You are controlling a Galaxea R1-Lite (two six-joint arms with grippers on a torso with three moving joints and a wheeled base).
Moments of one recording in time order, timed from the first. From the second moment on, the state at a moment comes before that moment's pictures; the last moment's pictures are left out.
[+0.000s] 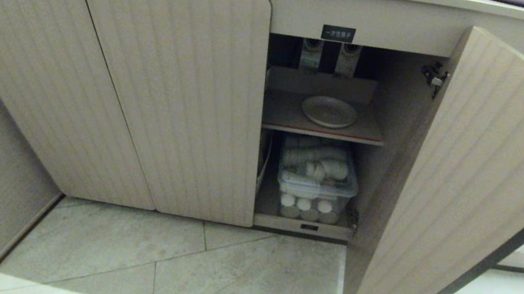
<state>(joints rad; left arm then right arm) 0.00 0.00 0.00 0.00 0.00 0.00 0.24 1.11 -0.37 -0.99 -0.04 0.32</state>
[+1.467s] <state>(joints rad) 0.00 0.00 0.00 0.00 0.00 0.00 0.28 1.47 -0.55 -1.16 -0.03 0.35</state>
